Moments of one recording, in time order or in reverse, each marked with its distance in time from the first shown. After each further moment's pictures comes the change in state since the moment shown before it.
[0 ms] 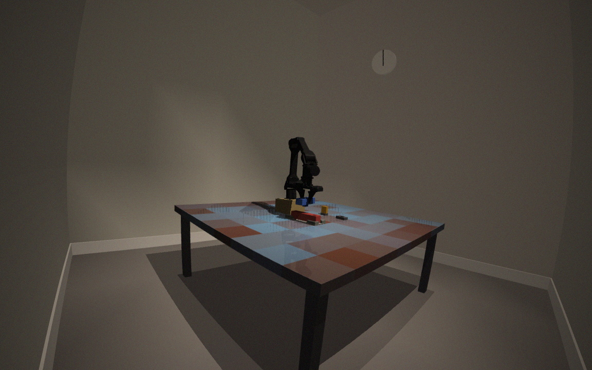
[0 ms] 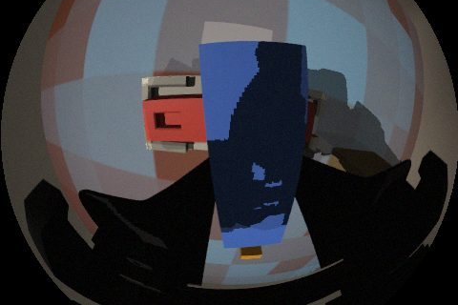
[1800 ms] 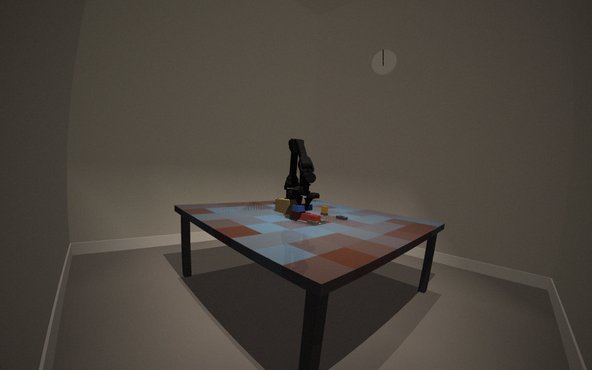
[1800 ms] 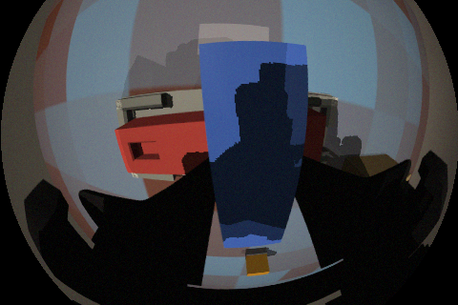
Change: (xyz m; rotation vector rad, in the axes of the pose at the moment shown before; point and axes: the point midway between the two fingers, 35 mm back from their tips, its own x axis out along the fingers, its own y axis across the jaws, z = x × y) arm 0.040 -0.012 0.008 0.082 -0.006 0.006
